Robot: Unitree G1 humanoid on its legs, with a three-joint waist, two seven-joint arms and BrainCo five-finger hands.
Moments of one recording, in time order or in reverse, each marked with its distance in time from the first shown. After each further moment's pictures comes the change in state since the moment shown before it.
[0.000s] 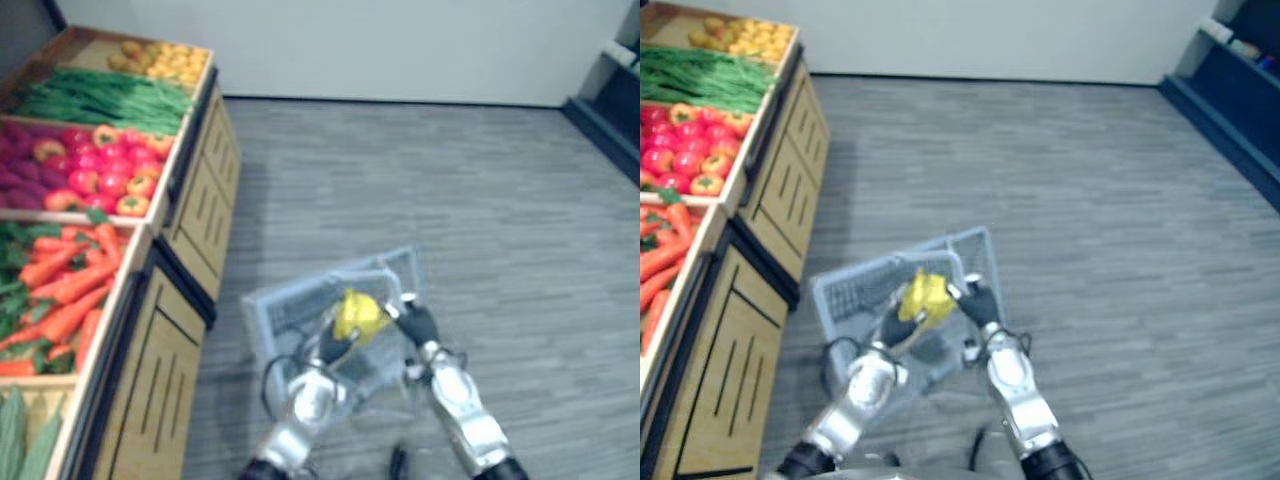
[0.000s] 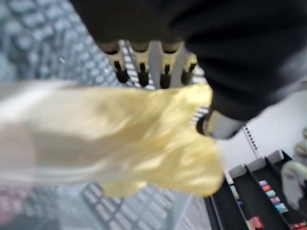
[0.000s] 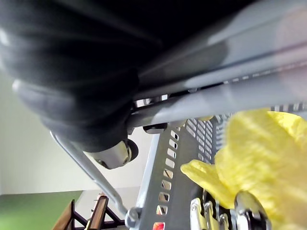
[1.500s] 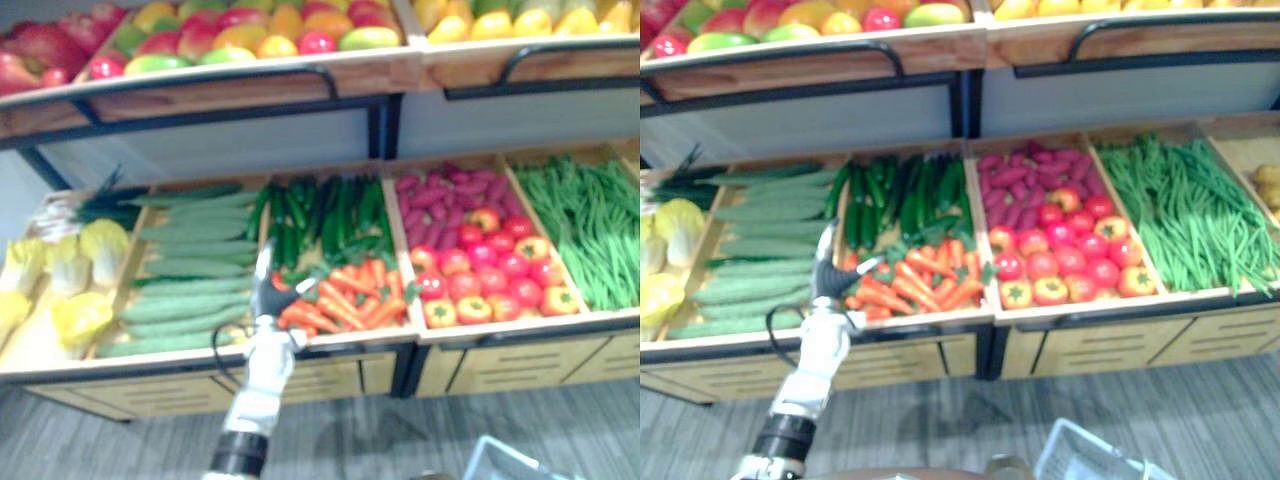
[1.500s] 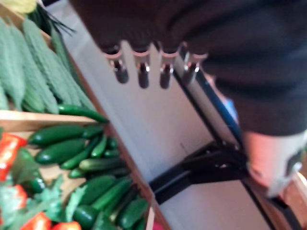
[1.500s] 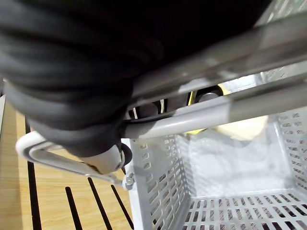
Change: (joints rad) left arm -0.069 0.004 0.344 -0.205 -0.081 -0.058 0.015; right arm 0.303 0.001 -0.882 0.748 0.031 0.023 -0.133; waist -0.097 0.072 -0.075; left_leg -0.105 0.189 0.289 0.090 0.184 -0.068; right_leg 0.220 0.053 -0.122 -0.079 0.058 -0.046
